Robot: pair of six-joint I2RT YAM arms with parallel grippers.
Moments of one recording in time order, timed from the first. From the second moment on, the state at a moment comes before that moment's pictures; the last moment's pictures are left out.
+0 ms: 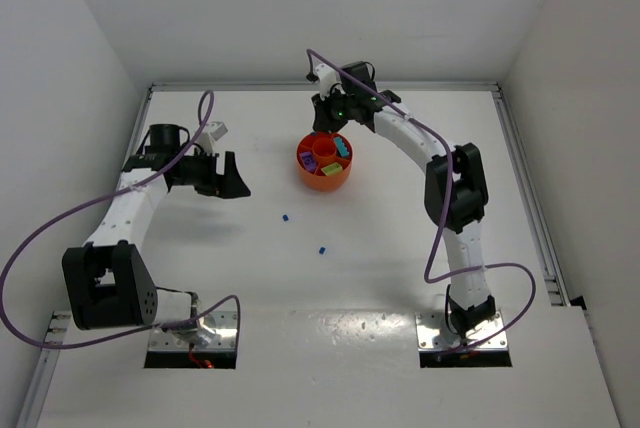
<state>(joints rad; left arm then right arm) 0.10 1.33 1.01 -0.68 0.74 0.18 0.46 2.20 1.89 -0.39 -0.40 -0.17</state>
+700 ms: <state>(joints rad) -0.12 1.36 1.03 -0.65 0.57 0.19 0.45 2.15 1.89 -0.49 -0.37 -0.19</state>
